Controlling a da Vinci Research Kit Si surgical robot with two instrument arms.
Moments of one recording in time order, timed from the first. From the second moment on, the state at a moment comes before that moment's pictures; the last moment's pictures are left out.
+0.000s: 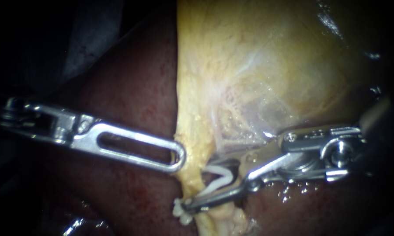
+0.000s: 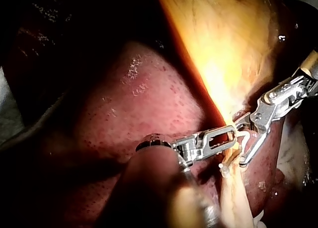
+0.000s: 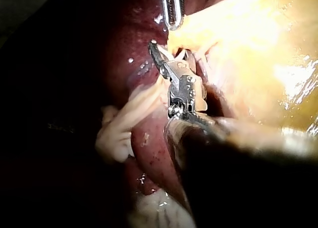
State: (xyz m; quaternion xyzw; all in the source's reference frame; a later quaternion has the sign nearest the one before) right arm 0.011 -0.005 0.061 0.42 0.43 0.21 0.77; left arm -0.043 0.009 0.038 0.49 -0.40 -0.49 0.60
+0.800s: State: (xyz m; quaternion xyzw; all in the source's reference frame) right arm 0.012 -0.004 0.060 0.42 0.43 0.21 0.77; left arm -0.043 0.009 0.038 0.49 -0.40 -0.49 0.60
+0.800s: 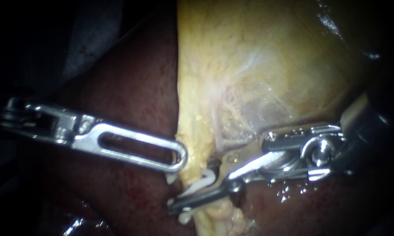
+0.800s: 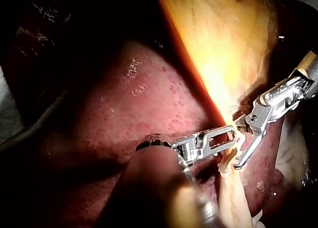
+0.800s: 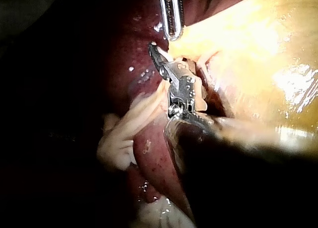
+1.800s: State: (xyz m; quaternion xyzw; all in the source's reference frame) right arm 0.011 -0.003 0.060 0.43 0.42 0.24 0.76; left arm -0.043 0.009 0.038 0.49 -0.40 -0.49 0.60
